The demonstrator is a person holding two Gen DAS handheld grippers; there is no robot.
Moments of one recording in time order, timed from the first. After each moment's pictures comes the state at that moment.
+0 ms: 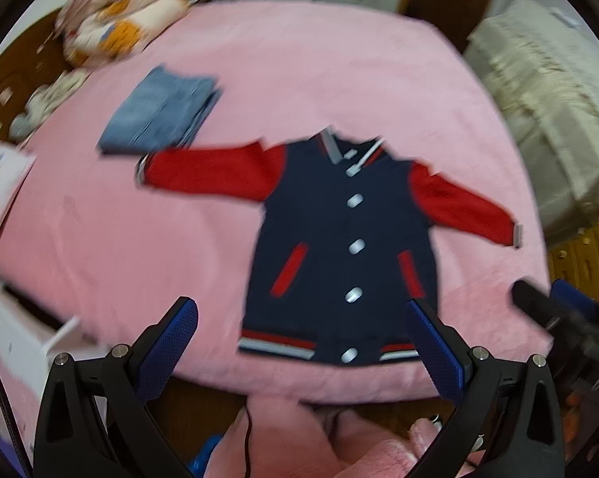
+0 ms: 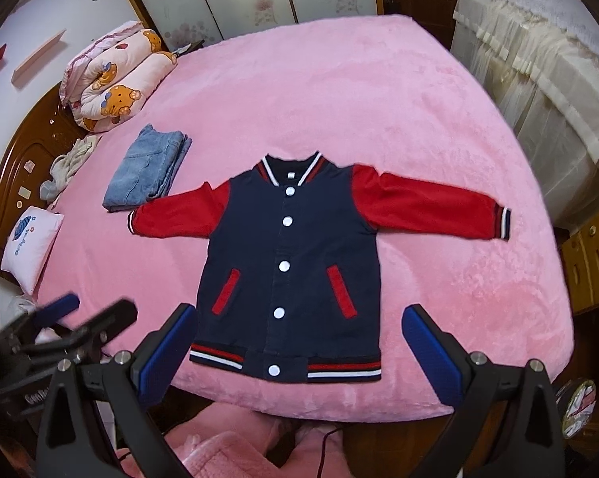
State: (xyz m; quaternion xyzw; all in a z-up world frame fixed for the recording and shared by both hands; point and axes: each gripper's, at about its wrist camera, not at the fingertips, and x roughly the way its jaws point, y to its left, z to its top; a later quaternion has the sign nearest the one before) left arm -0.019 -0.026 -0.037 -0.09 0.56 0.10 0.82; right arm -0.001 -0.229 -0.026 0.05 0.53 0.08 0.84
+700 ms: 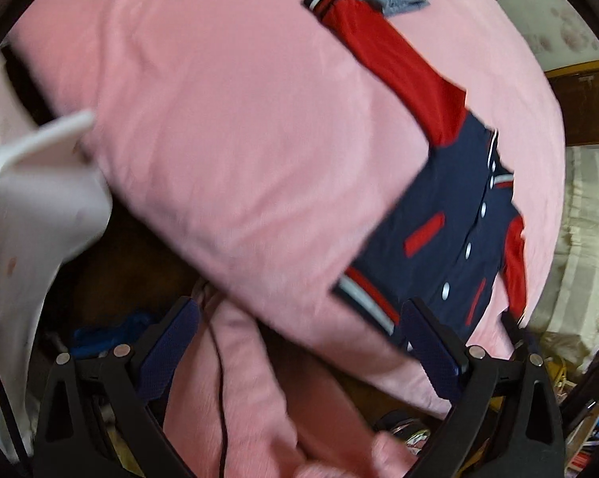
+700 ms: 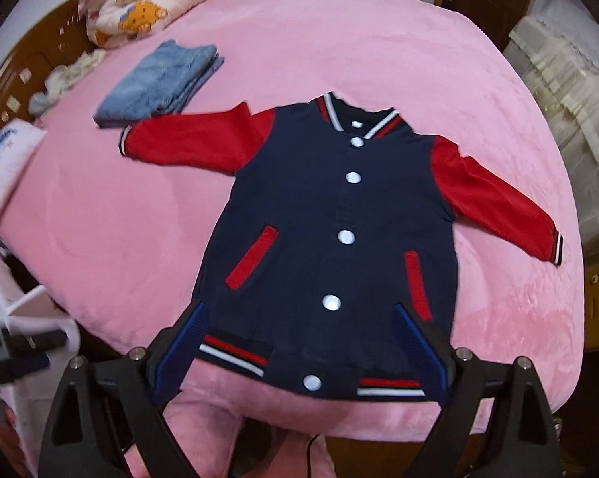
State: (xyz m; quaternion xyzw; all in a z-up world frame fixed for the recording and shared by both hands) left arm -0.092 0.179 -0.189 -0.40 0.61 0.16 0.67; right arm 0.020 -0.094 -0.136 -0.09 0.58 0.10 0.81
